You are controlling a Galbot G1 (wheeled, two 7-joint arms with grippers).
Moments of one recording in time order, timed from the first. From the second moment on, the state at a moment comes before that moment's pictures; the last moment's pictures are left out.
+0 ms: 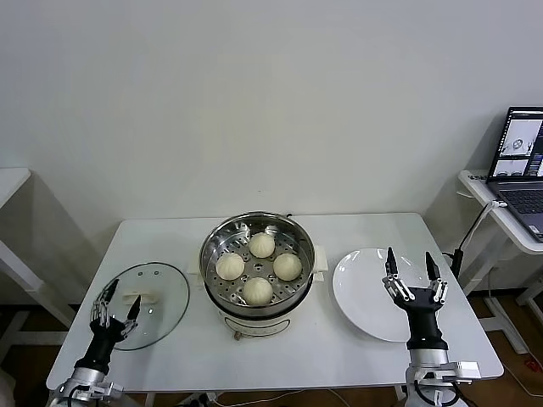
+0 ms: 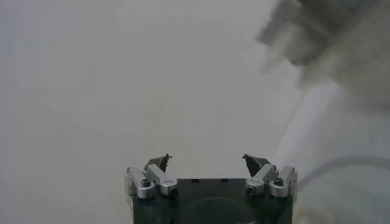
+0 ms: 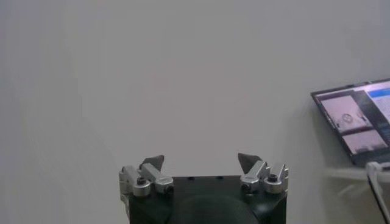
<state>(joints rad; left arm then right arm) 1.46 -1.31 -0.85 -1.57 1.13 -0.48 -0.27 -1.56 1.30 0.59 2.01 0.45 0.38 0.07</state>
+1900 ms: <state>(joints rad) 1.17 -1.30 -0.83 -1.23 1.56 -0.45 -0.40 -1.60 1.31 0.60 1.95 0.39 0.44 0.05</state>
